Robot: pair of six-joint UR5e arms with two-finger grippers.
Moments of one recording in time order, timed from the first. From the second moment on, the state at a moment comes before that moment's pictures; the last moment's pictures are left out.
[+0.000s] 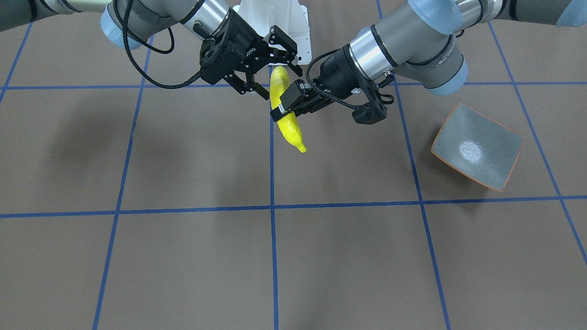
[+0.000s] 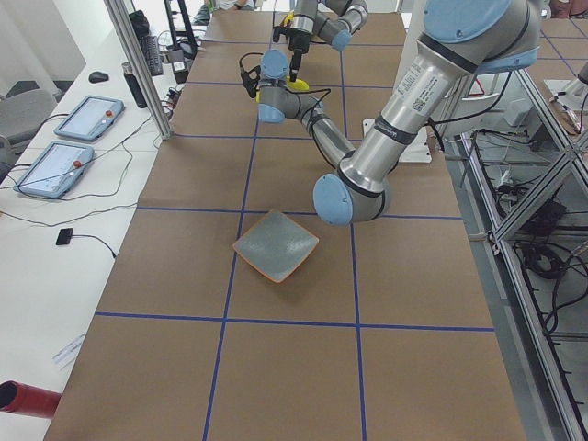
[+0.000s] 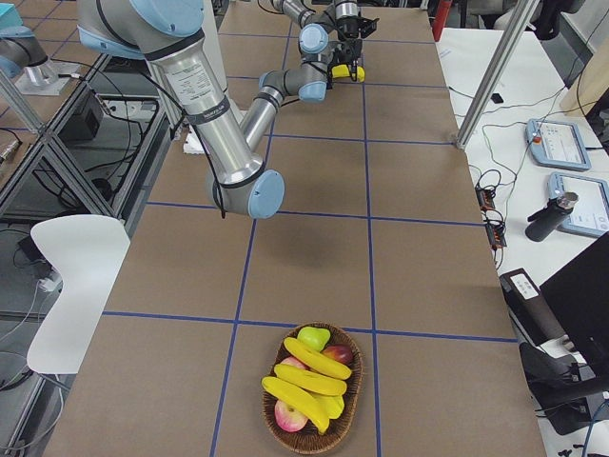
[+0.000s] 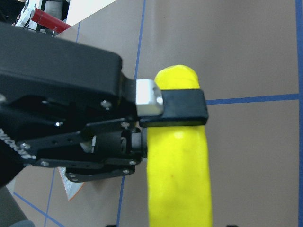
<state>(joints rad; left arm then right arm) -0.77 -2.23 -1.62 -2.51 -2.18 -2.04 0.60 -0.94 1.84 -0.95 1.98 1.42</state>
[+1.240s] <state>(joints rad) -0.90 -1.56 -1.85 -2.51 -2.19 -1.73 0.73 -1.26 1.81 -0.76 1.96 1.40</state>
